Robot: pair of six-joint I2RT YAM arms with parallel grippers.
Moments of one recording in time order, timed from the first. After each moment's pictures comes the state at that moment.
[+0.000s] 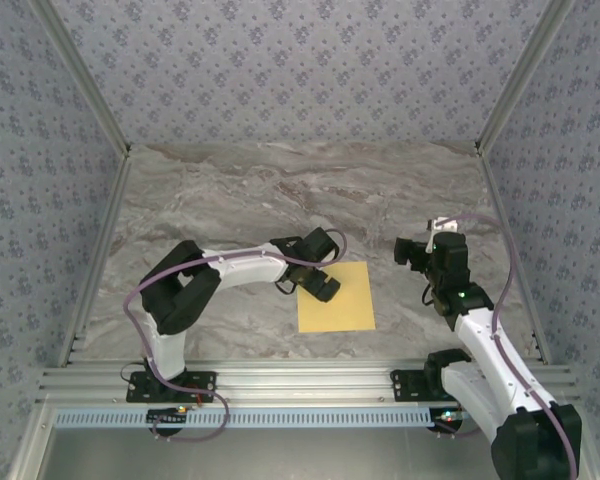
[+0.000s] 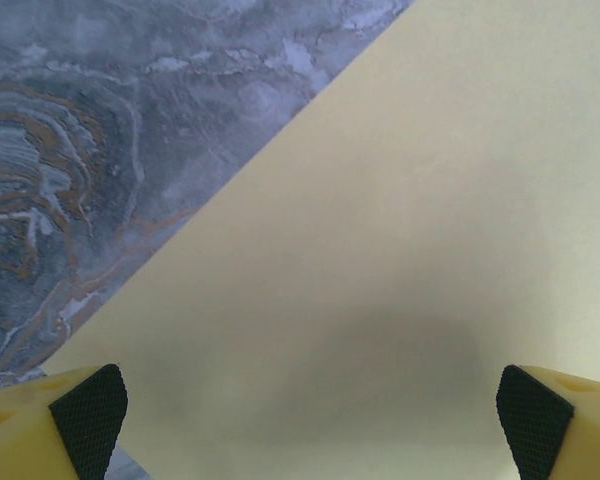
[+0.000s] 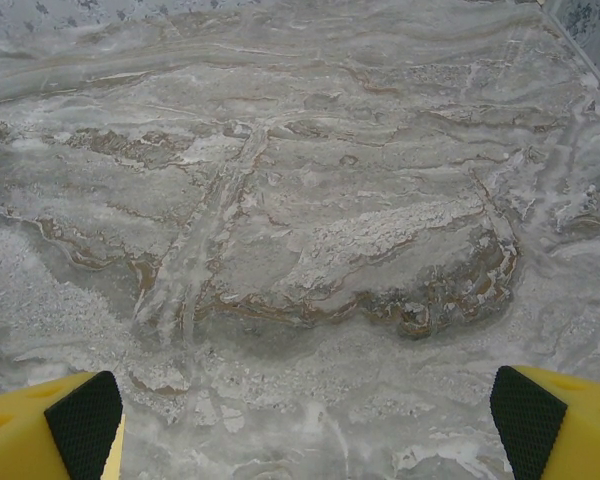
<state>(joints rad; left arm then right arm) -0.95 1.91 1.22 -0.46 -0.07 -0.20 0.17 0.82 0.49 -0.23 0.17 0.18</state>
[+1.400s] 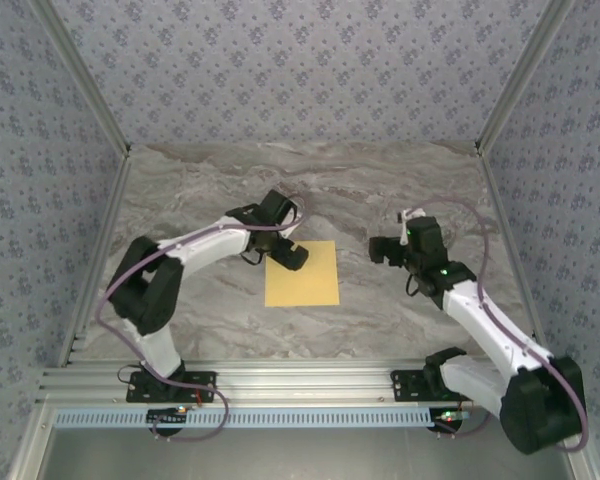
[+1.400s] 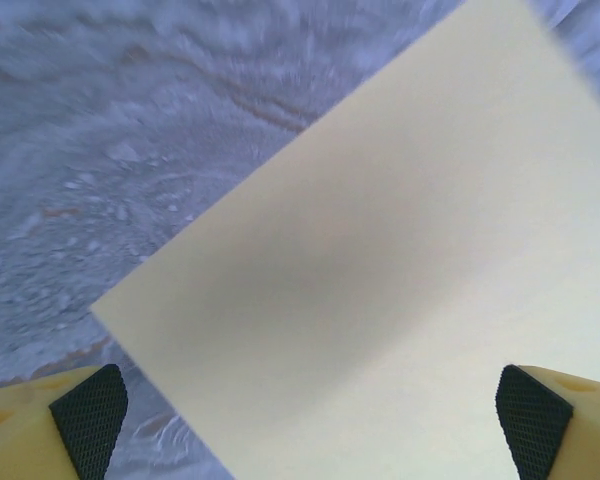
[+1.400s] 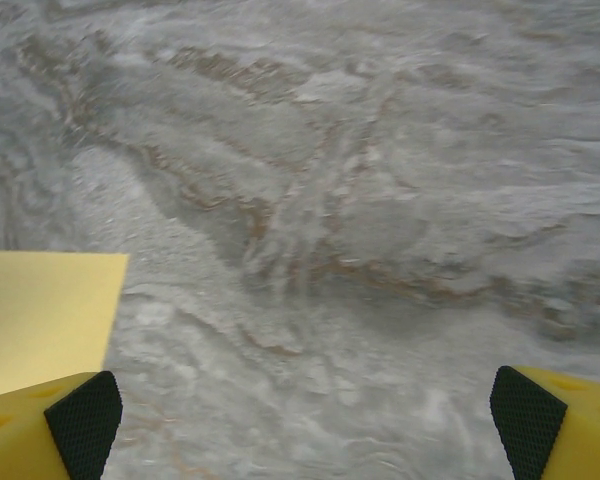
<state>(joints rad) -0.67 1.75 1.22 -0.56 0.04 -0.04 0.34 1.06 0.66 -0.30 0.10 0.22</state>
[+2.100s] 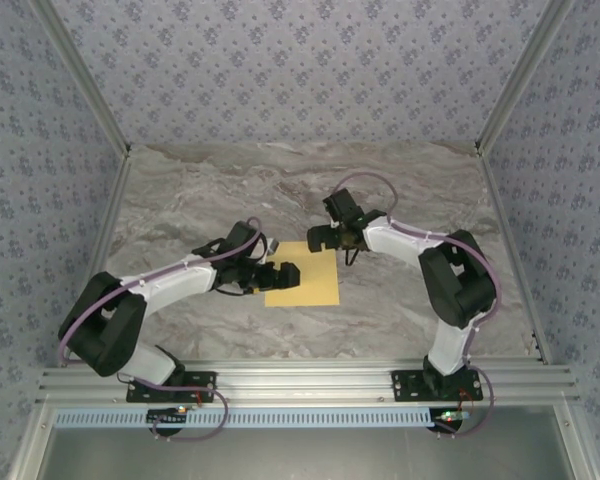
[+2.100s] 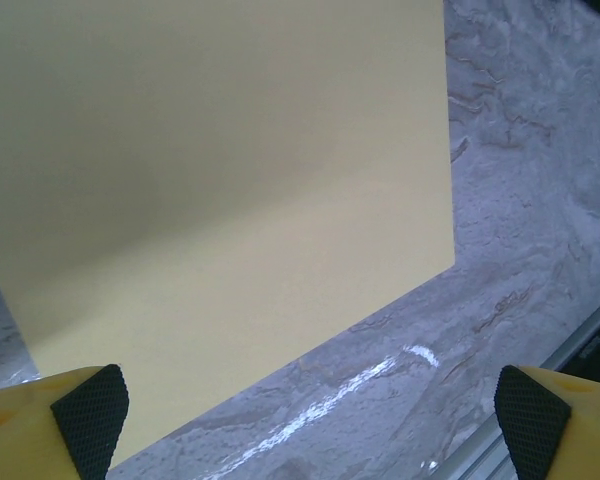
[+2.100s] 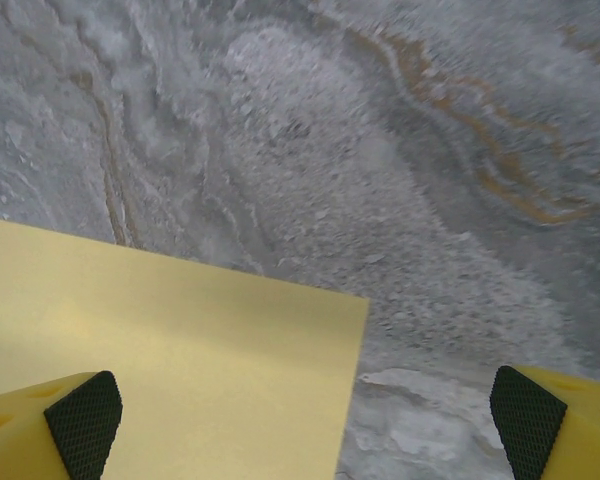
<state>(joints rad) -0.64 1.47 0.77 -0.30 0.45 -0.66 0.59 1.82 1.16 -0.40 0.06 0.36</state>
